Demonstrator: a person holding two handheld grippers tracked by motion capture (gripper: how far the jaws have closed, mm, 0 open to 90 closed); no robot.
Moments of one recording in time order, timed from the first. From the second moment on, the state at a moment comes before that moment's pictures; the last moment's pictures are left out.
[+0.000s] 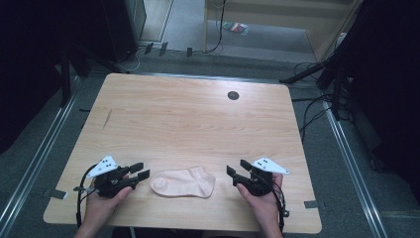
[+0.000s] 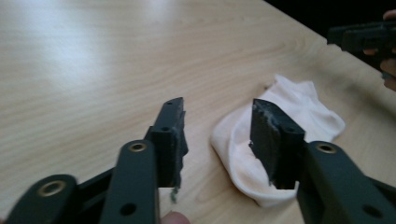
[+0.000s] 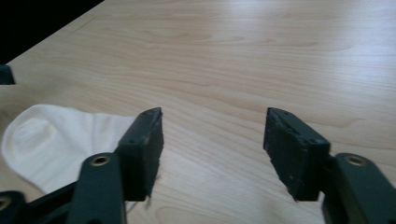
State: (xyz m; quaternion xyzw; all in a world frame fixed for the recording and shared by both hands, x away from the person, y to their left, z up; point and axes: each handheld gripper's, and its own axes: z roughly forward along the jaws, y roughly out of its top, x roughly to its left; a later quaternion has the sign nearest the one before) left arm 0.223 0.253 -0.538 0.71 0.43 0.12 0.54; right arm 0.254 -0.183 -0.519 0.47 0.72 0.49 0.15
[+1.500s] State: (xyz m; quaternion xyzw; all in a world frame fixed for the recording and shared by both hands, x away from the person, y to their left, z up) left arm 0.226 0.352 -0.543 0.64 0.56 0.23 0.48; right arm 0.255 -0.308 -0.526 0.56 0.65 0.44 0.24
